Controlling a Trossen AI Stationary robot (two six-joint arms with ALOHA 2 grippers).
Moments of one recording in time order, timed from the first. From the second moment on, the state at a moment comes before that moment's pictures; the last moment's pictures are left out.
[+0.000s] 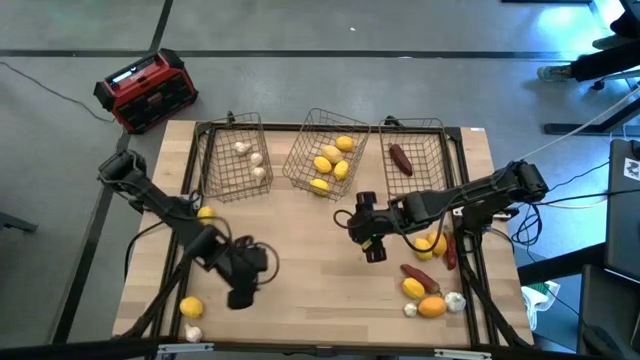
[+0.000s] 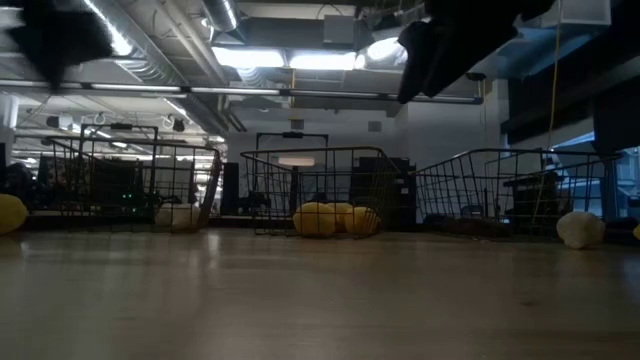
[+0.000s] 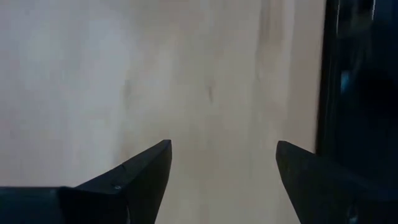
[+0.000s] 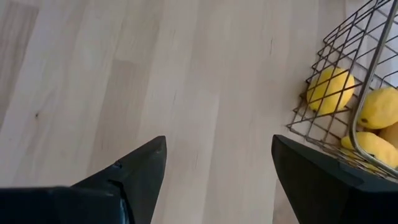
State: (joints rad) left arm -0.64 1.42 1.02 -0.70 -0.13 -0.82; right arm 0.26 1.57 1.28 -0.75 0.20 -0.01
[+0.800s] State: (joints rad) left arm -0.98 1.46 1.02 -0.86 0.12 -1.27; right arm 0.22 1.57 1.28 -0.70 0.26 -0.08
